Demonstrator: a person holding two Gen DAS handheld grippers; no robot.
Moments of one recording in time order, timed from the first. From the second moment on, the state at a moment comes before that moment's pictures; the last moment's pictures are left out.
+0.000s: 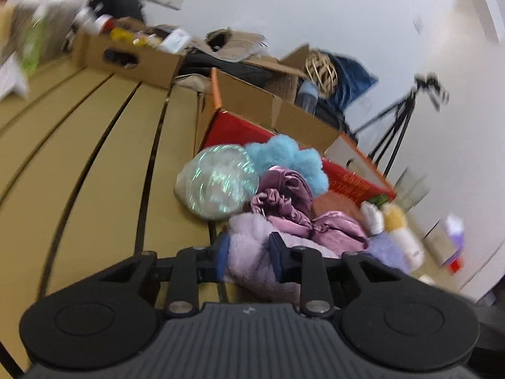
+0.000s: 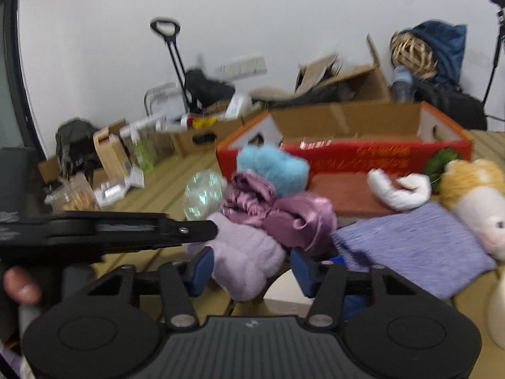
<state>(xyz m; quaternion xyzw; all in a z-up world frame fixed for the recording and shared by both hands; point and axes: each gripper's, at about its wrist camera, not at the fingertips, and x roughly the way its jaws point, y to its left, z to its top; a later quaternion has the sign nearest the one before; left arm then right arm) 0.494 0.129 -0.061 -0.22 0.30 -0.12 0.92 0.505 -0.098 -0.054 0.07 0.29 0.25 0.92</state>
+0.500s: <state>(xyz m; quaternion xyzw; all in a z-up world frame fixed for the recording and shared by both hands) 0.508 0.139 -0.065 -0.26 0.33 -0.12 0.90 0.545 -0.105 -0.059 0.12 0.34 0.29 0.89</state>
